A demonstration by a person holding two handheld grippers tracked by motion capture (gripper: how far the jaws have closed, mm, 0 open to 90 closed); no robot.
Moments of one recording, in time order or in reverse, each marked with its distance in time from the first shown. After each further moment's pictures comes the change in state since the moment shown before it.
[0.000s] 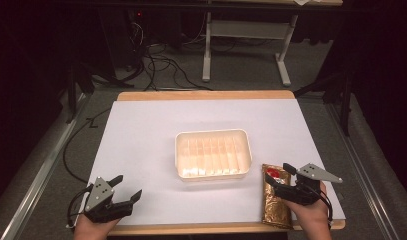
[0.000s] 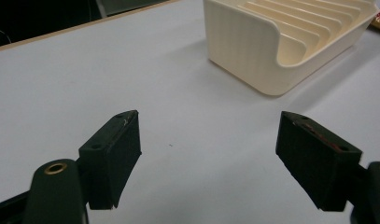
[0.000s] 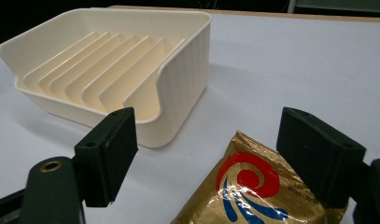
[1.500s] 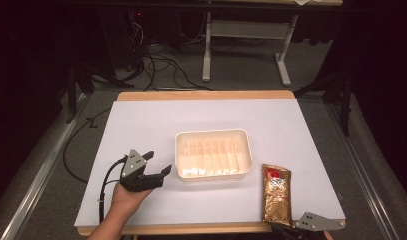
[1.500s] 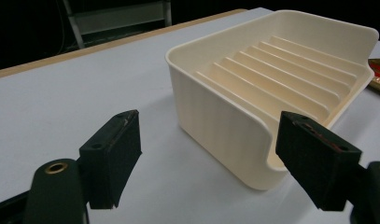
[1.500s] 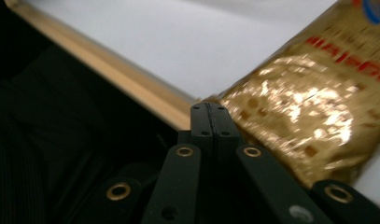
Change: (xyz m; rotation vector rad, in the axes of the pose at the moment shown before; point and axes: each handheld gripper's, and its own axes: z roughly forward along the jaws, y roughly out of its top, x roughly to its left) left arm -0.016 0.053 0.085 -0.067 -0.092 -0.012; right arm 0.050 -0.074 -0.065 0.309 0.213 -0.066
